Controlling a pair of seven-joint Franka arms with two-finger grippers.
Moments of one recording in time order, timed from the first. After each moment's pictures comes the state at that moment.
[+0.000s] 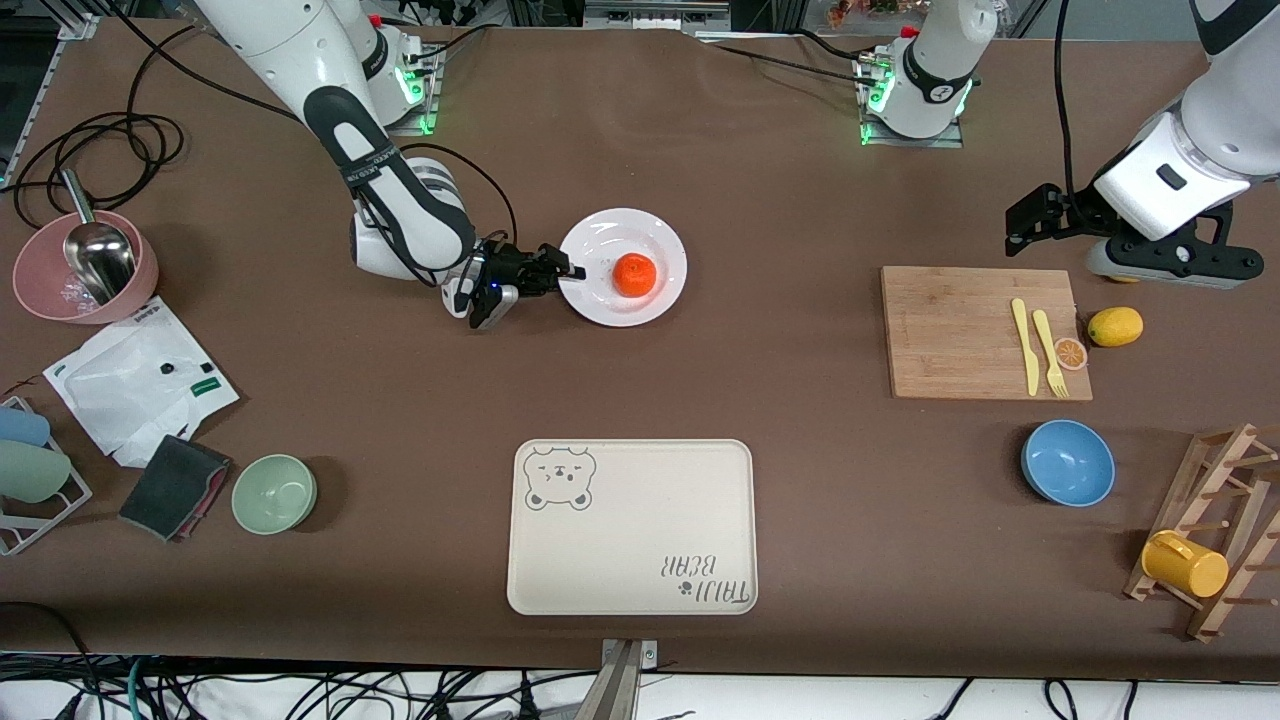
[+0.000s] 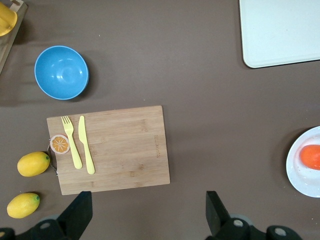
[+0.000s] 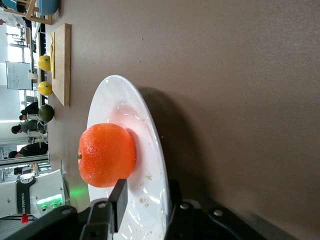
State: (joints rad) left arm -0.07 0.01 -0.05 -1.64 -0.03 1.59 -0.02; right arm 0.18 0.51 0.36 -2.27 1.57 2.43 -1.15
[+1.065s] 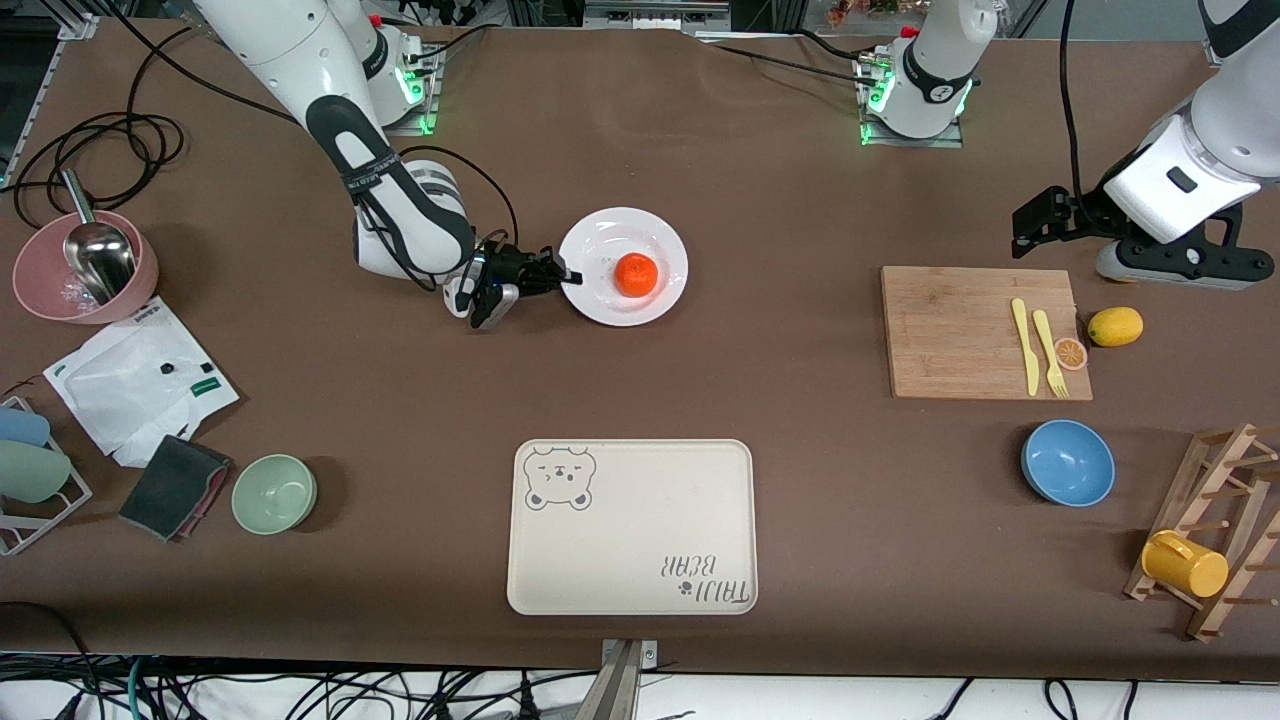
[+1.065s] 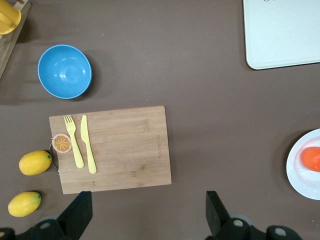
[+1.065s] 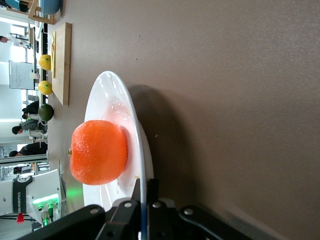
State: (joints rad) left arm -0.07 0.01 -0.04 -1.64 -0.03 1.59 -0.02; right arm 0.18 0.53 0.36 -2.27 1.61 2.43 -1.20
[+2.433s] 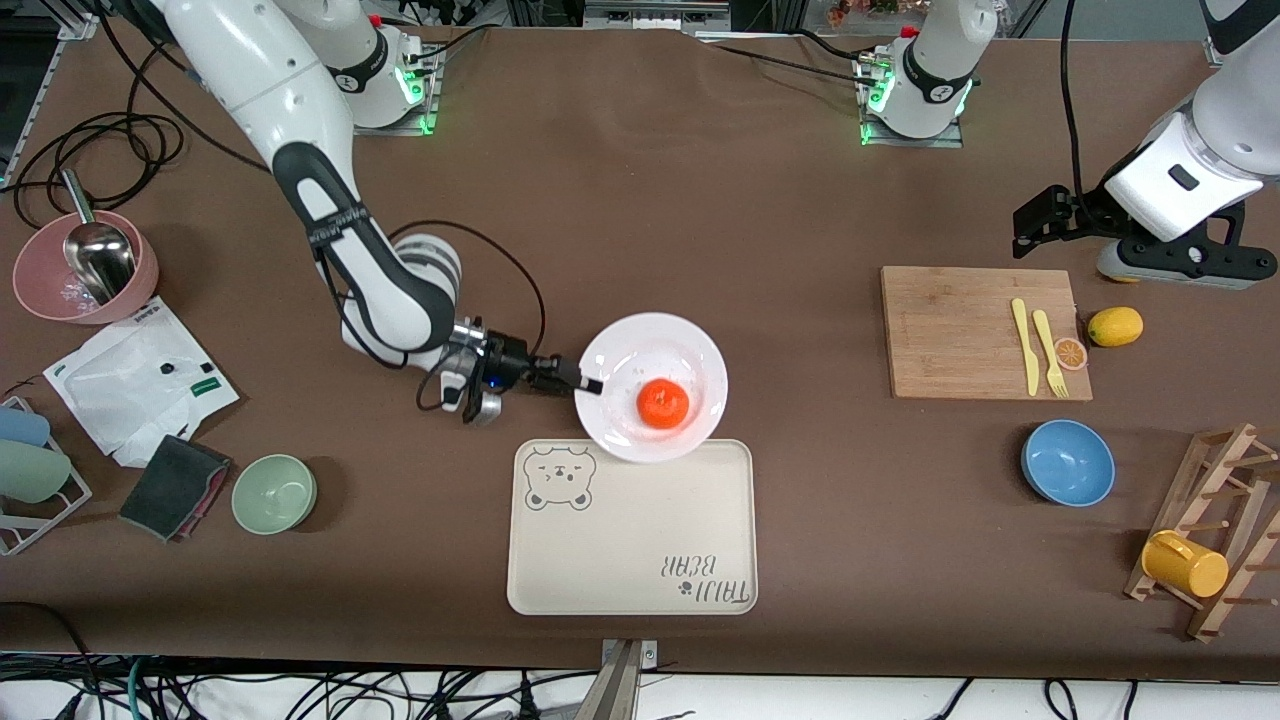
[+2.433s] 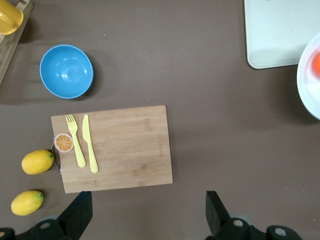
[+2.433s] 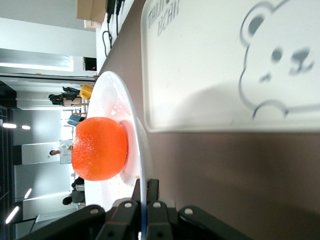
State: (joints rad) left arm -0.07 0.01 -0.04 -1.63 -0.02 1.57 -0.02; right arm 0.19 0.80 0.30 -1.65 1.54 2.44 -0.81
